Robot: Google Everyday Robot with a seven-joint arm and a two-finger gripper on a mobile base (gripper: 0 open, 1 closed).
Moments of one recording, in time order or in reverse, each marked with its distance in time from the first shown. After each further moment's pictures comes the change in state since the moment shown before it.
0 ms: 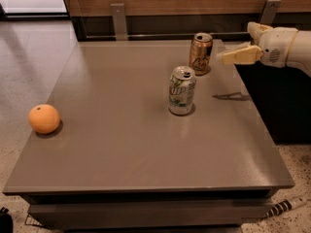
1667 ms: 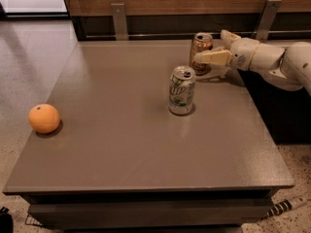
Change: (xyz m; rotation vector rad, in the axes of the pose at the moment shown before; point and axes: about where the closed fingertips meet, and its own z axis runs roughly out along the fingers) arm 0.038 -0.032 0.087 -0.082 -0.165 0.085
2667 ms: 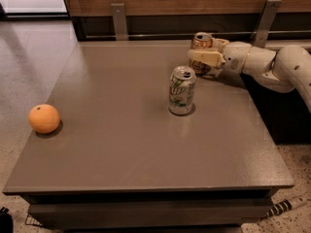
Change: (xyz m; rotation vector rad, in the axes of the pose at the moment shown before) arm 0.009 0.016 0.017 -0.054 -0.007 0.019
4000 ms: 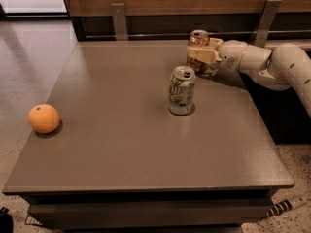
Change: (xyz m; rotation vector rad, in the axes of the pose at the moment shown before) arm -0.006 0.006 0.009 -0.014 -0.005 0.000
